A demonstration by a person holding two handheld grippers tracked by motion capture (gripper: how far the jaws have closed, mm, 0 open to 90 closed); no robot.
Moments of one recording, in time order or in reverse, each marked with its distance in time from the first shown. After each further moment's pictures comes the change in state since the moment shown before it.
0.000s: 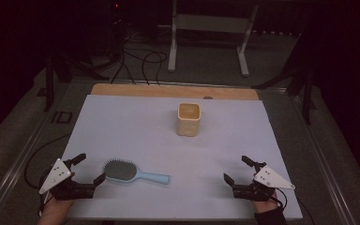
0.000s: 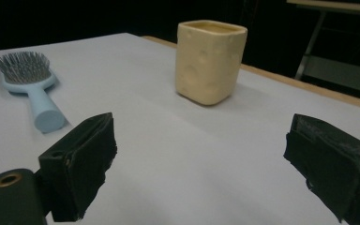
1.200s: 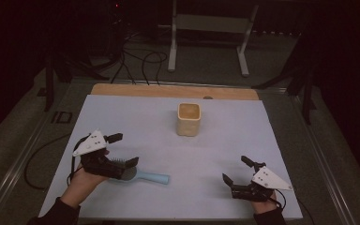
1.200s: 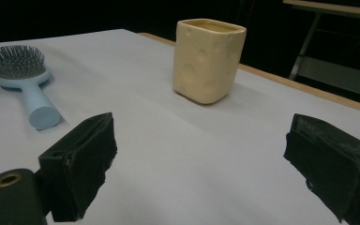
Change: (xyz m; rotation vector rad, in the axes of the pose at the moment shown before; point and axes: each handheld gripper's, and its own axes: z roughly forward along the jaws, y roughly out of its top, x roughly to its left) left arm -0.042 0.101 0.073 0.101 -0.272 0.024; right arm 0.004 0.001 0.002 0.011 -0.023 -0.025
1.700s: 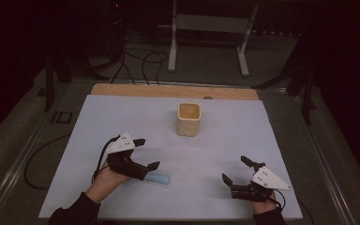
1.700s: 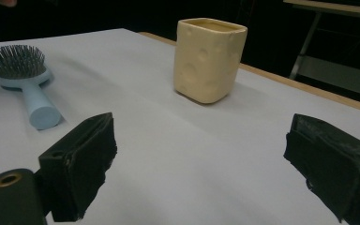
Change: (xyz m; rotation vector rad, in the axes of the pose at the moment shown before) left arm -0.011 -0.012 0.056 0.096 -0.042 -0.018; right arm 0.001 0.000 0.001 0.003 0.003 0.002
